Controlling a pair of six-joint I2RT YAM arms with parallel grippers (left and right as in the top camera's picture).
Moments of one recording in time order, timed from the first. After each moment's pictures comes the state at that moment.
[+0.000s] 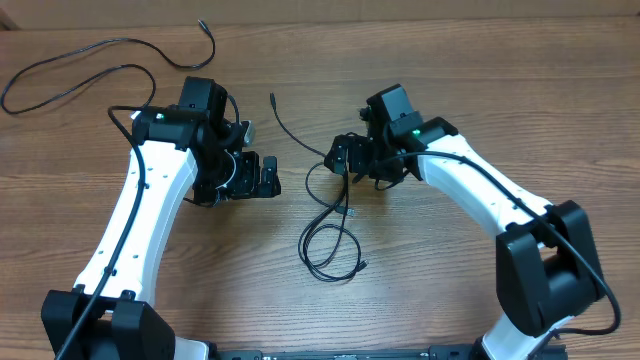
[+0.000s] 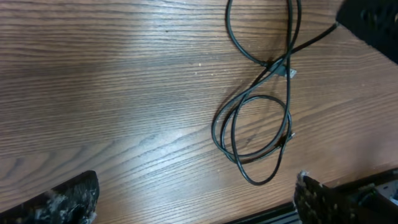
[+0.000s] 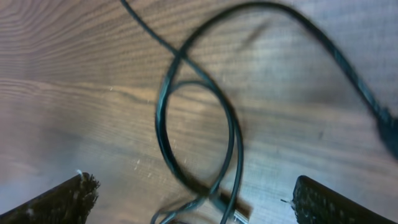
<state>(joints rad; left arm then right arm) -0.15 1.60 1.40 -1.27 0.30 -0.15 0.45 1.84 1.30 -0.61 -0.32 0.52</state>
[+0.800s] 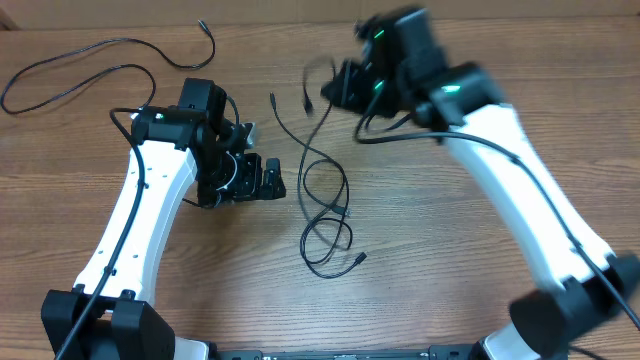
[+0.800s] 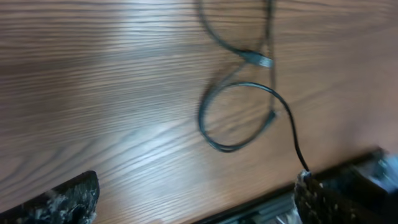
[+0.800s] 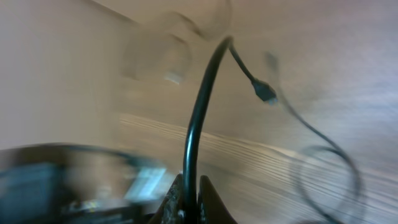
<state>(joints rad) -0.15 1.60 1.40 -1.29 0.40 -0.10 0.44 1.73 1.86 -0.84 -0.46 0.68</state>
